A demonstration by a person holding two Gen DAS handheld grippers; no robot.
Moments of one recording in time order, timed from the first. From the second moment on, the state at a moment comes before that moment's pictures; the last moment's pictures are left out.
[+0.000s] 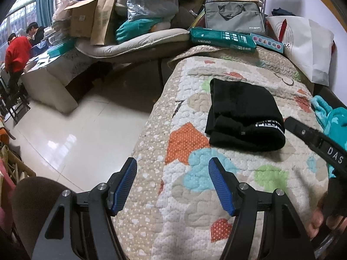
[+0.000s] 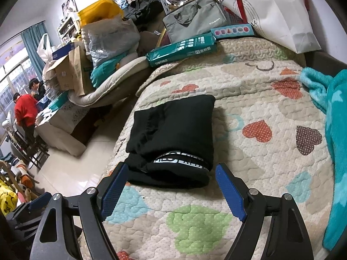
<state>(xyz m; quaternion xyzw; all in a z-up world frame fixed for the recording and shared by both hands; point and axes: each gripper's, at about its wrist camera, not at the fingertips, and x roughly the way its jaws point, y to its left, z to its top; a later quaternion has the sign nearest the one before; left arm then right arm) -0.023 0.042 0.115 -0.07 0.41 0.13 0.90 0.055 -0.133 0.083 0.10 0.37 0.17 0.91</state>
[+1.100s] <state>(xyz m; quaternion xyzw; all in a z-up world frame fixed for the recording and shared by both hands) 0.085 0.060 0.080 -0.11 0.42 0.07 0.90 0.074 -0.166 0.059 0.07 0.37 0.07 0.92</state>
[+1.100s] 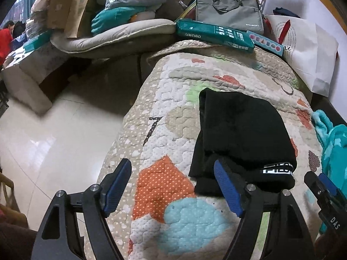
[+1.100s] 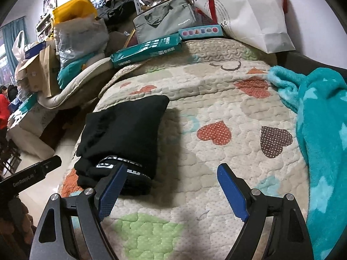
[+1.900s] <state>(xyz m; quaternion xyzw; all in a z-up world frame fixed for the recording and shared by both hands) 0.076 0.060 0.084 -0.11 0.40 0.05 0.91 0.062 -0.124 0.055 0.01 0.39 0.08 0.92</state>
